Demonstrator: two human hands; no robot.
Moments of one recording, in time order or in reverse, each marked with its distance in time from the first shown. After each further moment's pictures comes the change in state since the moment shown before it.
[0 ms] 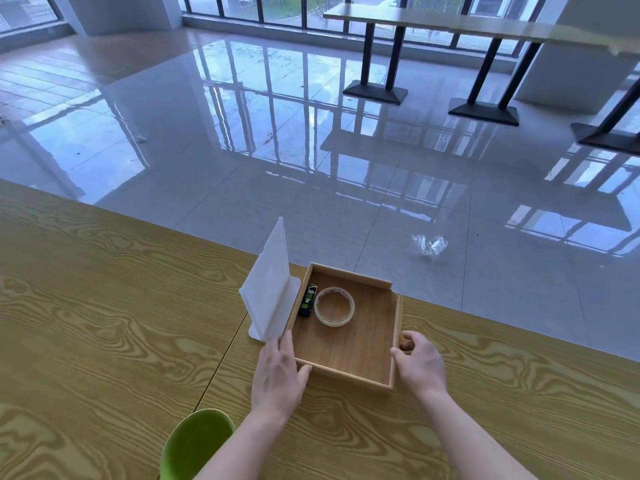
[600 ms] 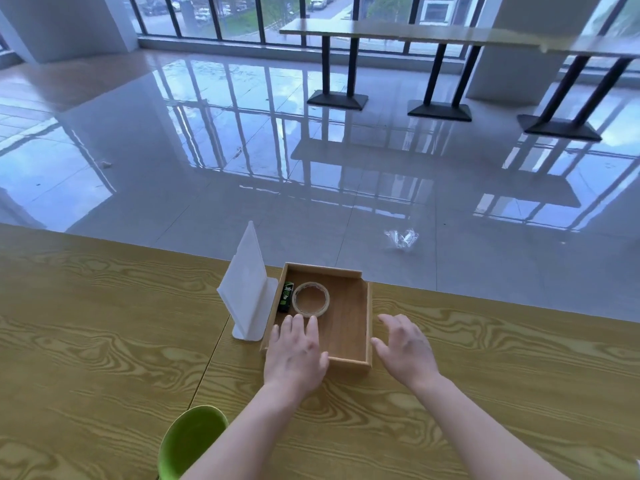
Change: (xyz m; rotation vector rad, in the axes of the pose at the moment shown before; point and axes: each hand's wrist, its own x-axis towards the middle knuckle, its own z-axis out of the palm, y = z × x) left_hand -0.014 0.061 -0.022 0.343 -0.090 0.364; right_hand -0.042 -0.002 -0.042 -0.281 -0.002 -0.267
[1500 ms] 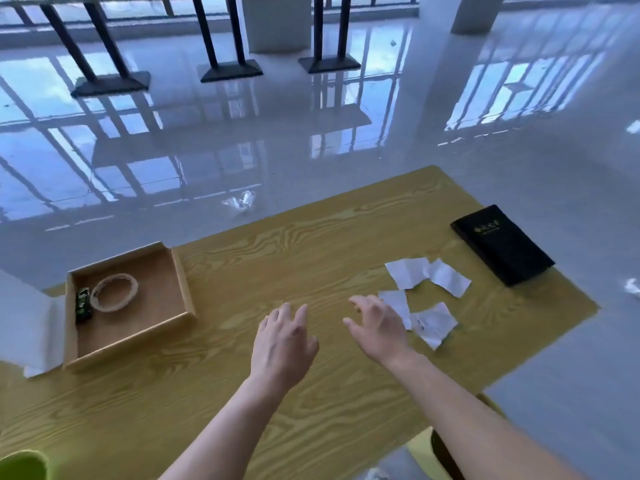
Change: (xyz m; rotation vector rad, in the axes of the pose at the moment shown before) left_hand -0.135 0.247 0.032 -0.084 -0.122 0.582; right_hand -0.257 0.179 -0.080 0.060 0.204 0.464
